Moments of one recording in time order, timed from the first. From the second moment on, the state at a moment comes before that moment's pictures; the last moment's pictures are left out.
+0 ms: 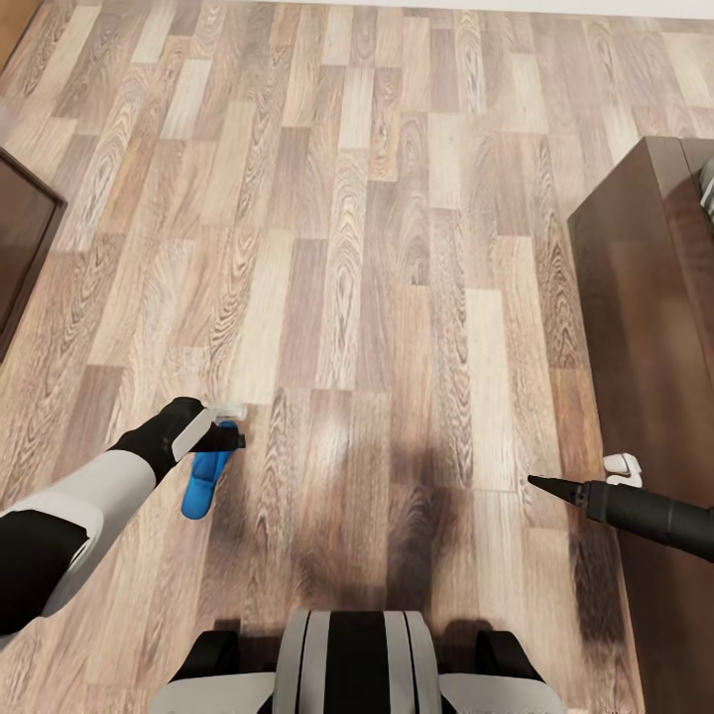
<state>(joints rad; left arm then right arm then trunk) -1.20 0.18 -0.46 -0.37 0.56 0.77 0.14 -0.33 -0.43 -0.35 -1.62 -0.46 1.04 0.87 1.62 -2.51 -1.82</state>
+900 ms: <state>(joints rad) -1.19 0.19 -0.46 -0.37 0.55 0.74 0.15 -0.33 -0.43 -0.35 -1.62 -0.46 1.04 0.87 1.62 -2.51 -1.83</state>
